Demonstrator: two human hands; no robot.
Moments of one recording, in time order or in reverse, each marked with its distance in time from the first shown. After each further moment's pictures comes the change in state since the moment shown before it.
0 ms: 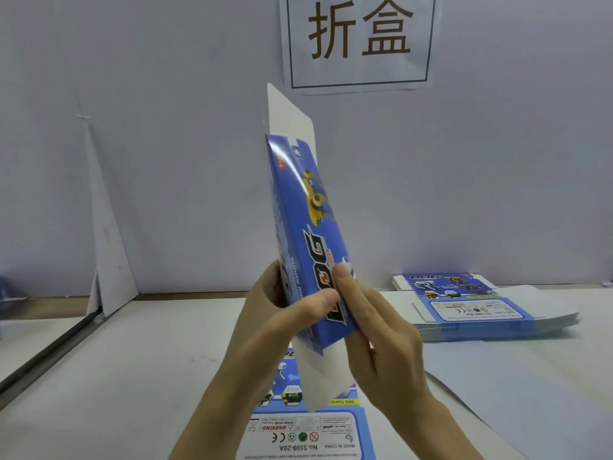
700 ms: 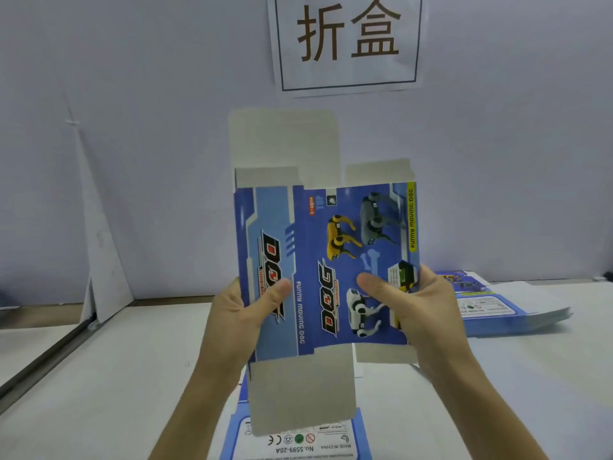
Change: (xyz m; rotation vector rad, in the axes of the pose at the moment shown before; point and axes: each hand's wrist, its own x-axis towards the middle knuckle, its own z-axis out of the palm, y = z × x) left_hand 0.009 -0.021 -0.025 0.040 0.257 -0.103; right_hand 0.029 0.013 -0.041 0.594 0.173 0.998
